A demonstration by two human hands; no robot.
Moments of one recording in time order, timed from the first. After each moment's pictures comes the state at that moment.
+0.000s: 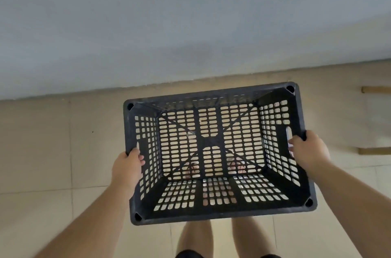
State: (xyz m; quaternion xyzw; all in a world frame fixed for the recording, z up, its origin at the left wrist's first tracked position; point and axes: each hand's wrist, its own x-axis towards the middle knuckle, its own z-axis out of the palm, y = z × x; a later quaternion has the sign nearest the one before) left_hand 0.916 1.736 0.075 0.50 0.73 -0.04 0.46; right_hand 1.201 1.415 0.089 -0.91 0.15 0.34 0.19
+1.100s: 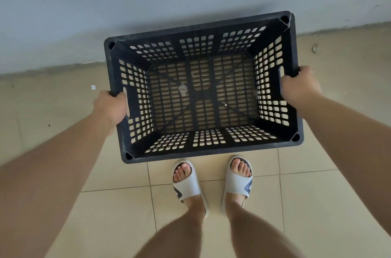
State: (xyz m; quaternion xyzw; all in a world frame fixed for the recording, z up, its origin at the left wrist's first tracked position) left_hand 1.032 1.819 -0.154 0.63 0.68 -0.15 0.35; right_hand 1.301 1.490 -0.145 -0.91 0.12 0.32 0.21
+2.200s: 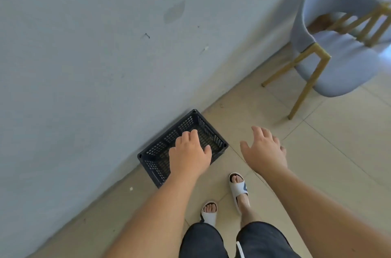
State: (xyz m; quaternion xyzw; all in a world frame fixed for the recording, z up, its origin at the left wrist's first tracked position) left_hand 1.081 1.563 0.411 0.97 0.07 -0.22 0.11; right_hand 1.091 1.367 0.418 -0.94 0.14 0.24 0.19
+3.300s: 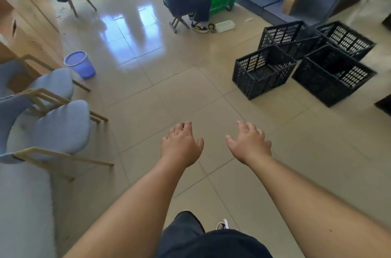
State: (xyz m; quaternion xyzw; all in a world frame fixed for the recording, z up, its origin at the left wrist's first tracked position) left_hand 0.677 0.950 0.549 0.77 -0.61 -0.20 -0.04; right_hand 0.488 0.916 0.541 -0.66 0.70 0.04 0.26
